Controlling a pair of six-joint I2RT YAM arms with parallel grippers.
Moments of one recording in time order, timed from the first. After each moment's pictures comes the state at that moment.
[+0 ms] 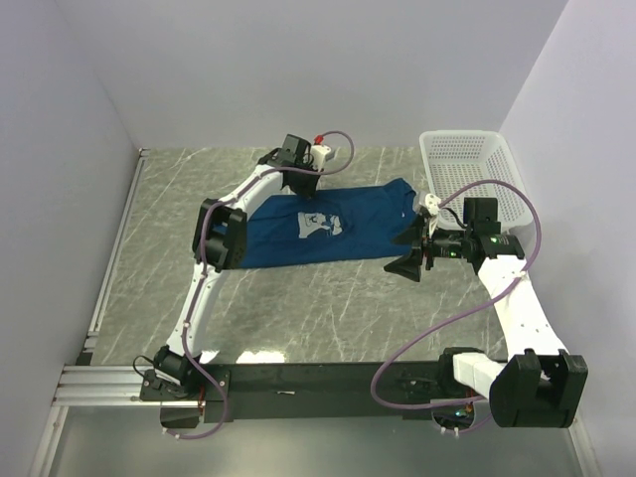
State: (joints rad) left arm -0.42 2.58 2.30 -0.59 0.28 0.19; right arm -0.03 1.10 0.91 -0.71 -1.20 -0.70
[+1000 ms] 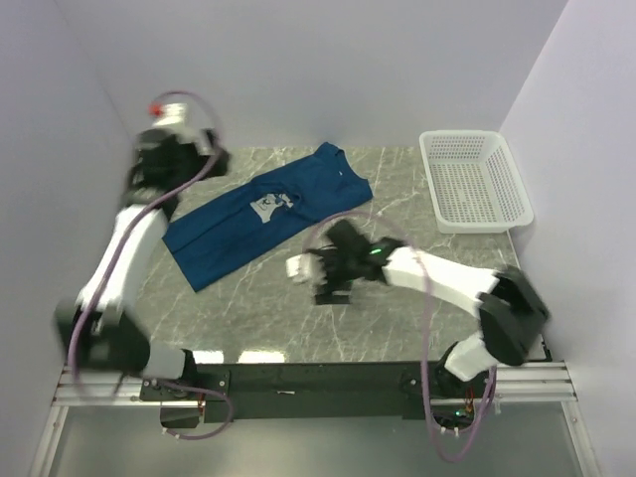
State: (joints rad) left arm -0.08 1.46 1.31 -0.22 0.14 -0.24; right arm 0.80 1.47 0.99 -0.51 -0.40 -0.85
